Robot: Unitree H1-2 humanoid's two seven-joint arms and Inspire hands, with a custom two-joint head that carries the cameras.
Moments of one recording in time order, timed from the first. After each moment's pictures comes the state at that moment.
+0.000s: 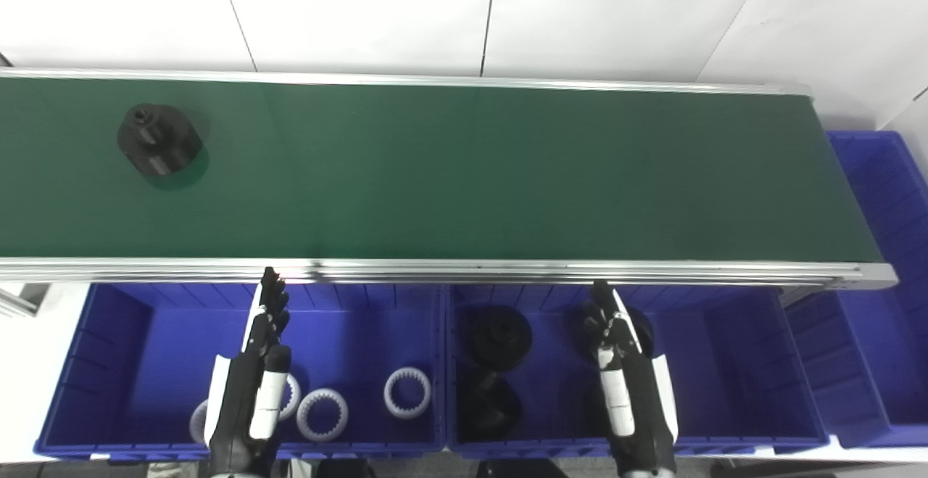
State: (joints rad) left arm 0.54 0.00 -0.15 -0.21 0.08 -0.22 -0.05; right arm 0.63 0.08 0.12 -0.13 -0.16 -0.34 -0.11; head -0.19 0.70
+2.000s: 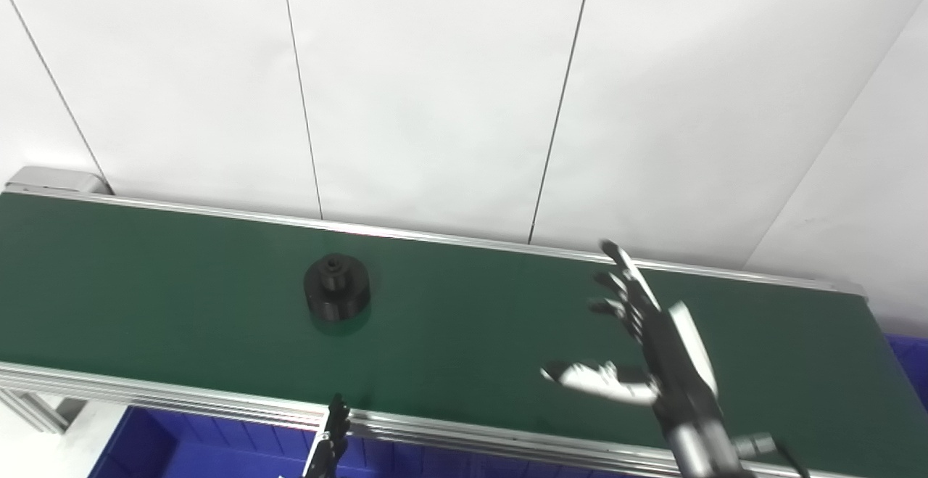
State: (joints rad) left arm 0.39 -0.03 -0.18 0.05 0.10 -0.39 -0.02; right arm -0.07 -0.15 0.15 -0.38 -0.30 0.26 0.14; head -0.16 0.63
